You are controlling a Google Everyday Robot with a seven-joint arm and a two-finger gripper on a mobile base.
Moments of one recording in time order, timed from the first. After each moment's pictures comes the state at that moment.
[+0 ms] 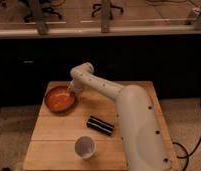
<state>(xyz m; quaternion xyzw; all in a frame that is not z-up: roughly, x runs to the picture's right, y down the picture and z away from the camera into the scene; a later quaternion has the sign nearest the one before) -0.168 0.045 0.976 -0.16 -0.27 -0.41 0.86</state>
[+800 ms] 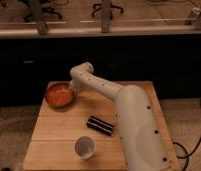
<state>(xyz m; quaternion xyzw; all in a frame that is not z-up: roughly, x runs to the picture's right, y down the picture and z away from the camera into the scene) -0.169 0.039 0.979 -0.16 -0.27 -0.41 0.86</state>
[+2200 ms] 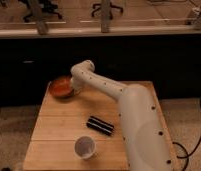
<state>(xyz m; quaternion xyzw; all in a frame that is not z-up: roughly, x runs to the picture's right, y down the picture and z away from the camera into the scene) -0.165 0.020 0.968 -0.13 -0.26 -0.40 0.87</state>
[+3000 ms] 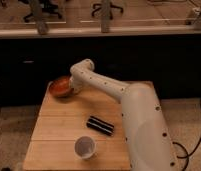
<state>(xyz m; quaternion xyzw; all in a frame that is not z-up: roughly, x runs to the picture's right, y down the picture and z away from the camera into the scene) -0.167 0.010 0.955 -0.12 -0.26 -0.40 0.87</state>
